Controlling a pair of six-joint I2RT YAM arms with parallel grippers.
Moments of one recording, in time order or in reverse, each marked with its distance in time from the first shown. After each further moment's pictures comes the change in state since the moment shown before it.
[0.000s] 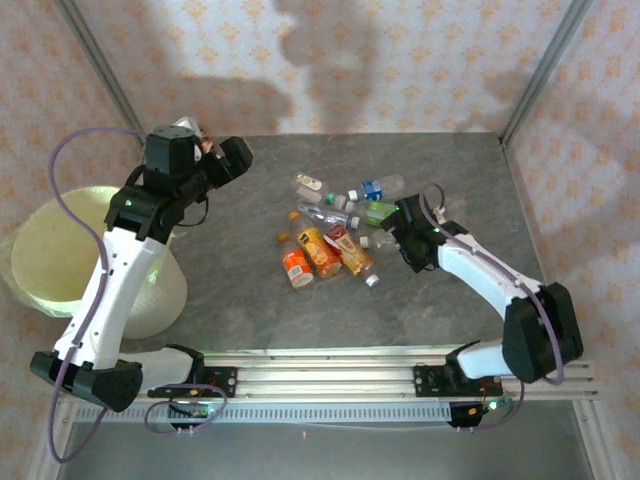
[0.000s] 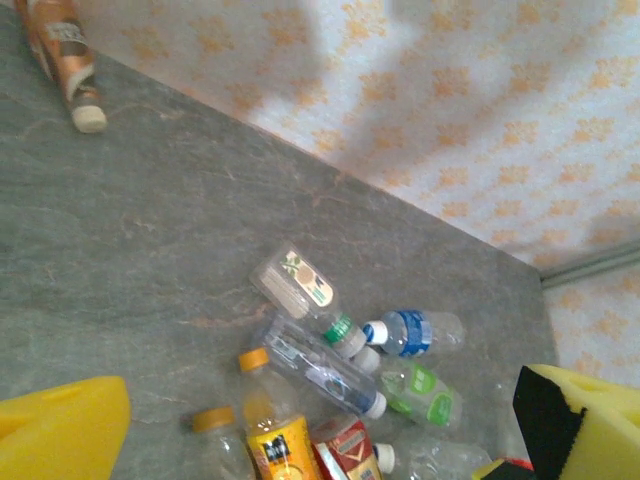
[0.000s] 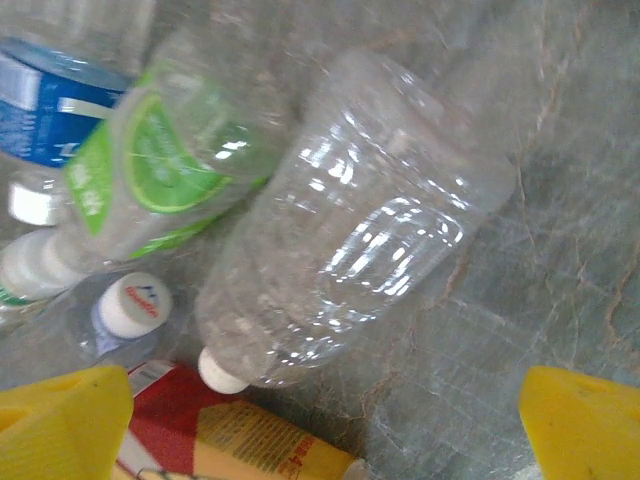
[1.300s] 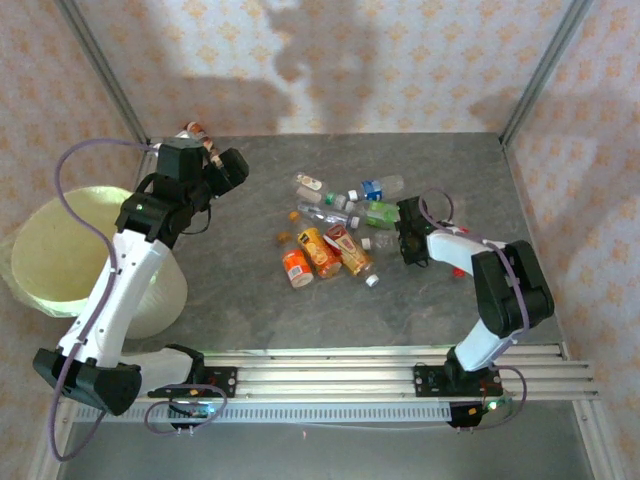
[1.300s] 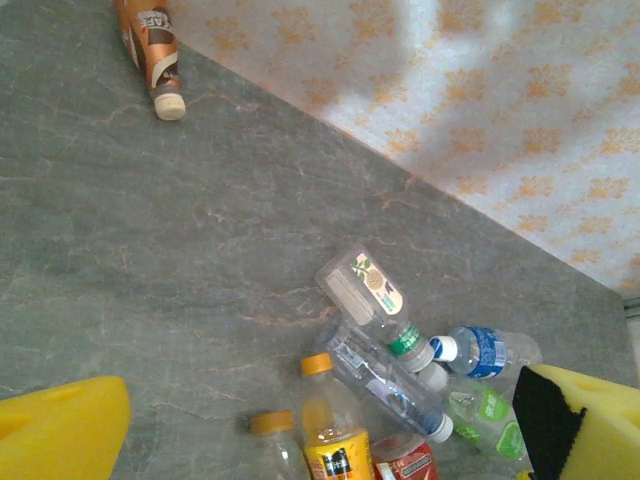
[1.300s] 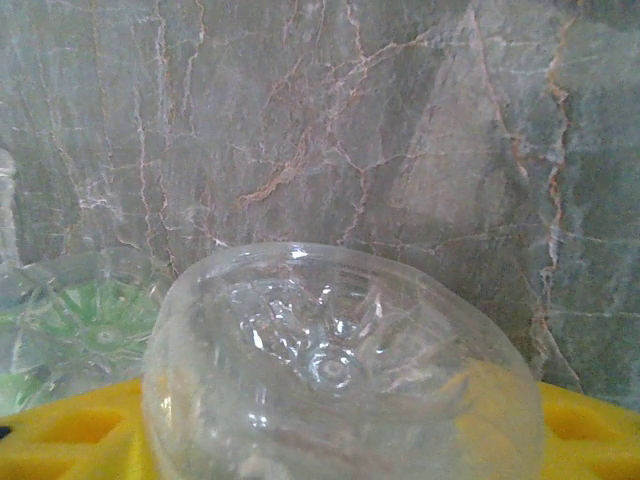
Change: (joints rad) left arm 0.000 -0.014 -0.122 0.026 -0.096 -0.013; right arm -0.105 0.241 -0.066 0.314 0.066 0.226
